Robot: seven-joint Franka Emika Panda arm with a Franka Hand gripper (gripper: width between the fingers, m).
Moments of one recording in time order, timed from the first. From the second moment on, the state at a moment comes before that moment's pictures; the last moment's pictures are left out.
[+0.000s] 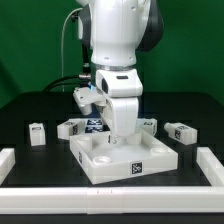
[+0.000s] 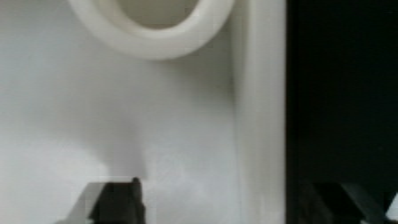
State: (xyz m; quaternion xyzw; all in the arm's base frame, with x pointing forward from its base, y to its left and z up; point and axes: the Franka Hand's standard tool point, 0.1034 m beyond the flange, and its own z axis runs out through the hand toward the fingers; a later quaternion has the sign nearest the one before) arm 0.423 -0.020 0.013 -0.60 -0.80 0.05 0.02
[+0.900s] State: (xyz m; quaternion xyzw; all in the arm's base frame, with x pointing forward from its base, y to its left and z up) arm 0.424 -0.020 0.014 -0.60 -0.80 0.04 0.01
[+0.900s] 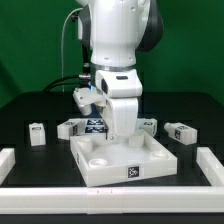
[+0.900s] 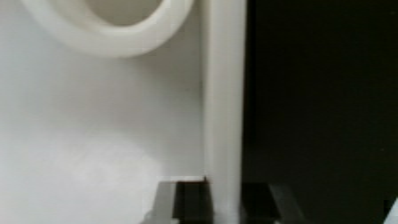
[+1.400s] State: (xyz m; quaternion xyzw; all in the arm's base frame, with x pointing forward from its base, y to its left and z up) arm 0.432 0.001 0.013 -0.70 -0.71 0.02 0.00
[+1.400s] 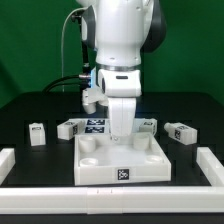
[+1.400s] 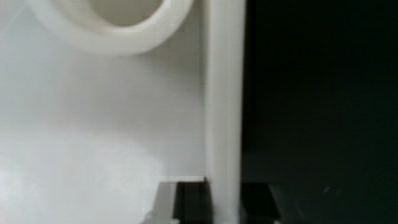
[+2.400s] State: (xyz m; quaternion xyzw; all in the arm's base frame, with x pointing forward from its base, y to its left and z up) arm 0.457 0.028 0.014 -0.70 -0.72 0.00 -0.01
